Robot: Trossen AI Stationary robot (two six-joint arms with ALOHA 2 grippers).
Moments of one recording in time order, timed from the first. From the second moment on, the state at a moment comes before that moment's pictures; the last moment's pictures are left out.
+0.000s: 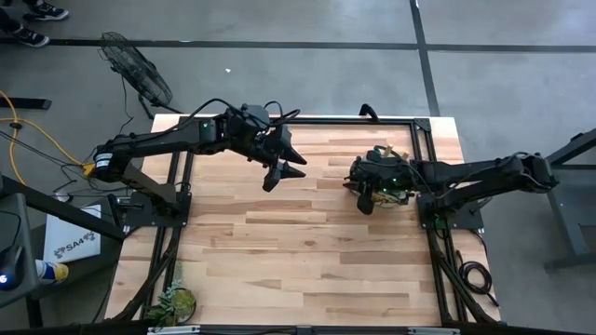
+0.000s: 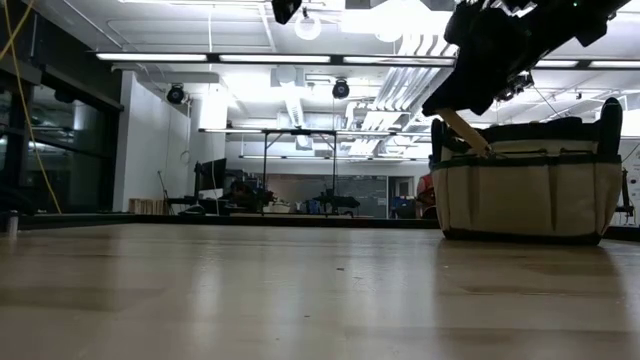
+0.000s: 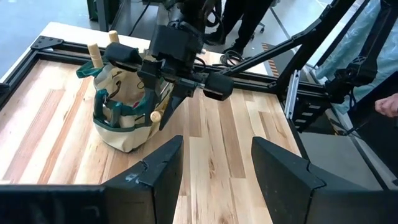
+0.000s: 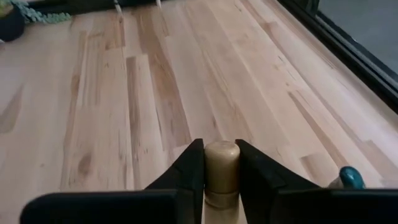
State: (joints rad) left arm 0.17 1.44 1.49 -0.48 0.34 -0.11; right arm -0.06 1.03 0.60 -0.12 0.13 0.16
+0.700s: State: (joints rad) left arm 0.17 1.44 1.49 -0.47 0.35 -0.10; right arm 0.06 0.91 0.60 -0.21 0.43 0.27
